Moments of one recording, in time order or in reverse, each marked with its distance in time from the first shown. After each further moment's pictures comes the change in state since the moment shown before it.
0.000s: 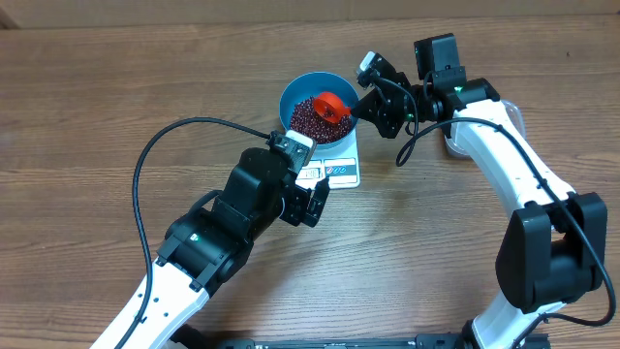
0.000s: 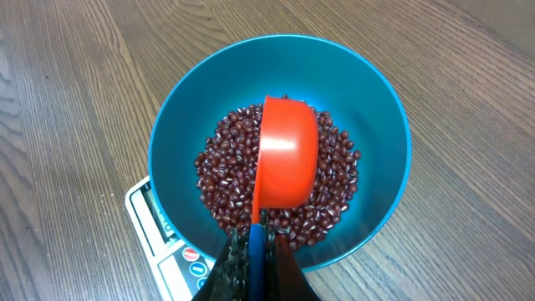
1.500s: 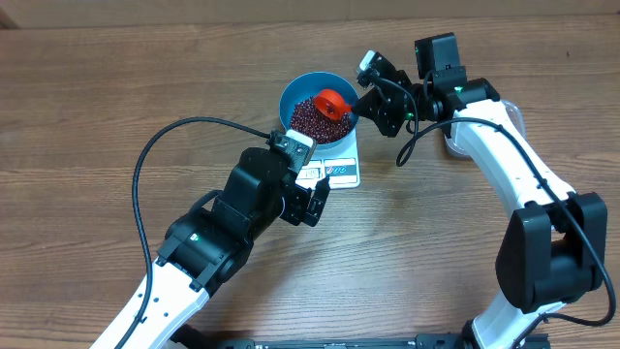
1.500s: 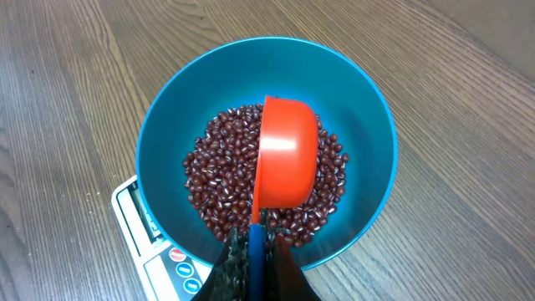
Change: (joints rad) left arm 0.000 0.000 0.000 0.005 0.001 0.000; right arm -0.001 0.000 0.000 0.016 0.017 -0.023
